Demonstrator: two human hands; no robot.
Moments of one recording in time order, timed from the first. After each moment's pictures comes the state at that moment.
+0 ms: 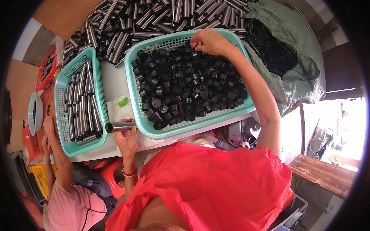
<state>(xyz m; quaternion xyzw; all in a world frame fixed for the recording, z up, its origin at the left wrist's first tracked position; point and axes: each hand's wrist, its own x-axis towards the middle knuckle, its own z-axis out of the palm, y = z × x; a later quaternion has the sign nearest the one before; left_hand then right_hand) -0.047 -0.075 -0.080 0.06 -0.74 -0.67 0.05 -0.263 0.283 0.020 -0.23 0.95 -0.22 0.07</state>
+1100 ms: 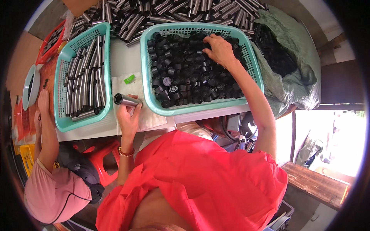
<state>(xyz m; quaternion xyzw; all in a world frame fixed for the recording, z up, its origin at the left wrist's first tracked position) -0.048 -0.083 -0.087 -0.01 -0.80 -0.59 0.10 -0.211 0.255 -0.021 -0.15 0.98 -0.09 -0.08</state>
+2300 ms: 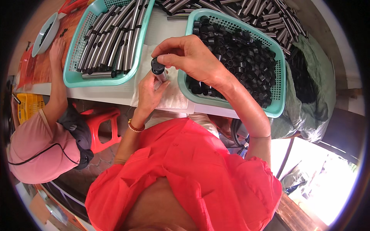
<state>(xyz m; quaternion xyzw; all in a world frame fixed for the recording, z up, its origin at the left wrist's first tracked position) -0.049 -0.085 -0.077 -0.03 -0.83 -0.54 0.14 -0.133 0.064 0.062 -0.26 0.71 -0.60 0.27</state>
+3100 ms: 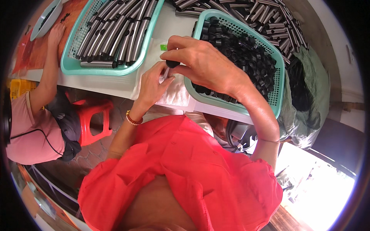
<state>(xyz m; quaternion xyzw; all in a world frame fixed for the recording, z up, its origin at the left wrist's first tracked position) -0.051 -0.088 -0.070 -0.05 -0.83 -0.53 0.16 -0.129 0.057 0.077 -0.54 0.80 -0.26 0.07</state>
